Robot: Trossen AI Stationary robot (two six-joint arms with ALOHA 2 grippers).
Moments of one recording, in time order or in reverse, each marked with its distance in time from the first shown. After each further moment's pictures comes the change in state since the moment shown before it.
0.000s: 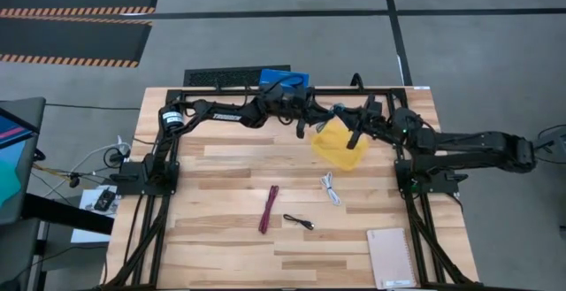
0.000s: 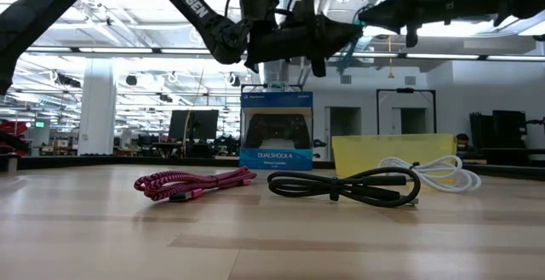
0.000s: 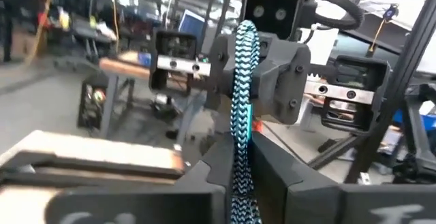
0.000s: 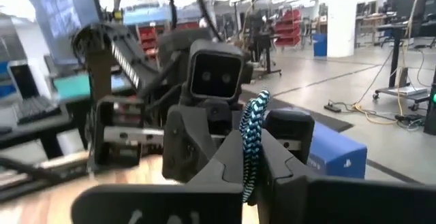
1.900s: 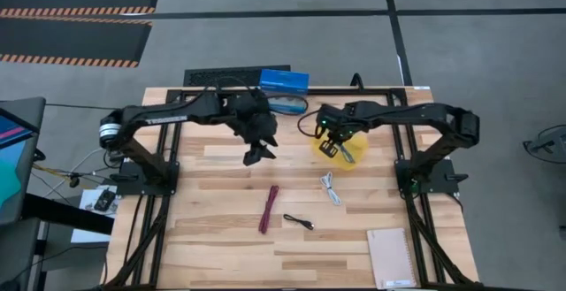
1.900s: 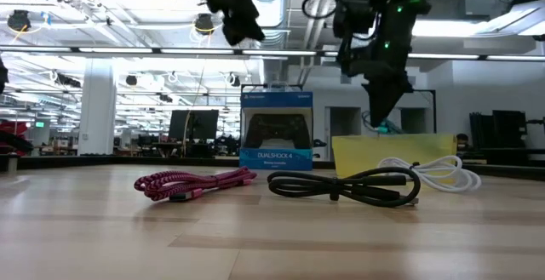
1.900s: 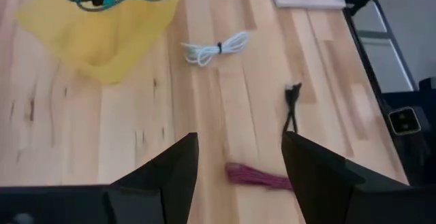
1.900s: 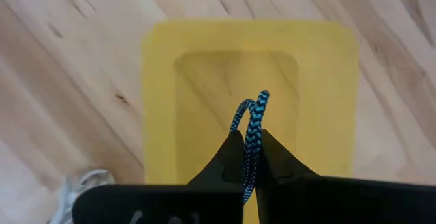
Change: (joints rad) left arm -0.131 -0.548 -0.006 -1.592 -0.172 0.490; right arm -0.046 0.727 0.650 -1.304 -0.067 0.203
